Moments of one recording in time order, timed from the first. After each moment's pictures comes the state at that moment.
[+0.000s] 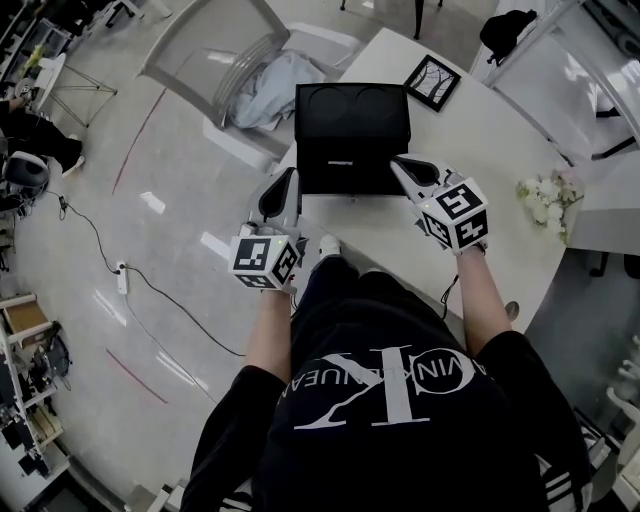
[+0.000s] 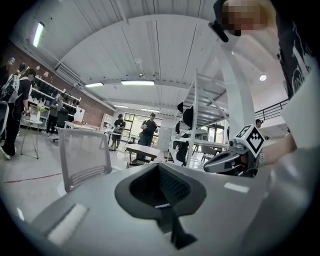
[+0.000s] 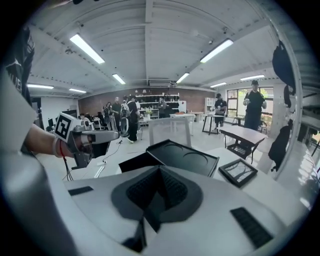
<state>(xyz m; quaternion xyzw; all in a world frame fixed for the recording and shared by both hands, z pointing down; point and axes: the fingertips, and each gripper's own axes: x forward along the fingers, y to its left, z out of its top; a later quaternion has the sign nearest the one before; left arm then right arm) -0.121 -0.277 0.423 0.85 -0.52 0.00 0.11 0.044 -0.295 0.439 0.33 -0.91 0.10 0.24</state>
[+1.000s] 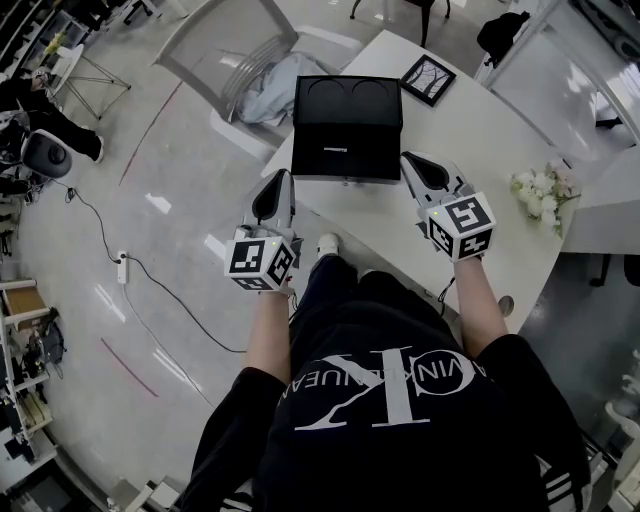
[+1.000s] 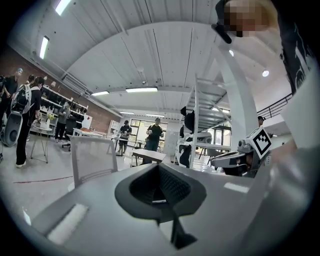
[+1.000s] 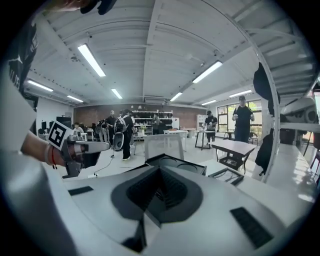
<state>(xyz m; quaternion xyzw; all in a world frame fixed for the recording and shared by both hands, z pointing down) -0.120 -0.224 0.406 0.82 -0.56 -0.02 0.09 0.077 -0.257 0.402 0.38 -0.91 0.05 0.14</state>
